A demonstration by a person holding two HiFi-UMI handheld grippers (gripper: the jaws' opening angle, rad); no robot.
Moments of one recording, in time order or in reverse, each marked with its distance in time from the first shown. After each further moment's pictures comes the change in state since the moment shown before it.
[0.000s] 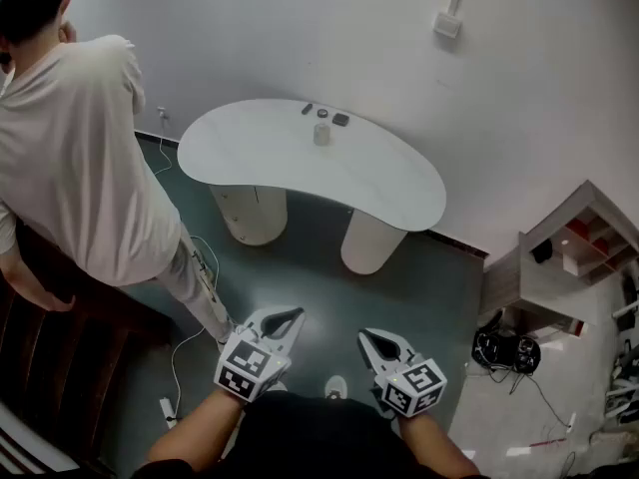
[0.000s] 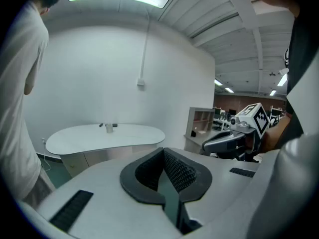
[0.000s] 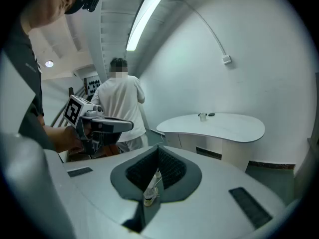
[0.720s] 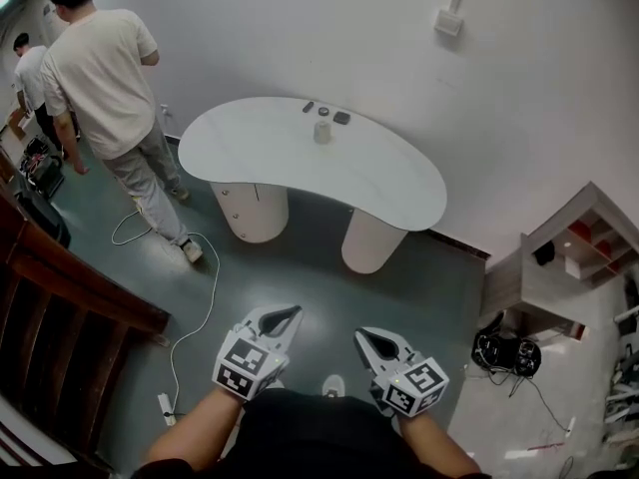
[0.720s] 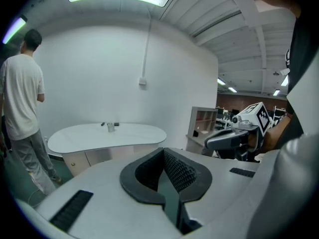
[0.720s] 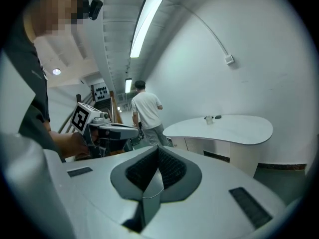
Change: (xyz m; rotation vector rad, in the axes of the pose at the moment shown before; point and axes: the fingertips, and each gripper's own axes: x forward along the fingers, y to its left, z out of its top) left arm 0.010 -0.006 0.000 -0.008 0.008 0.030; right arm -0.008 -0.003 0.009 0.007 -0.055 0.085
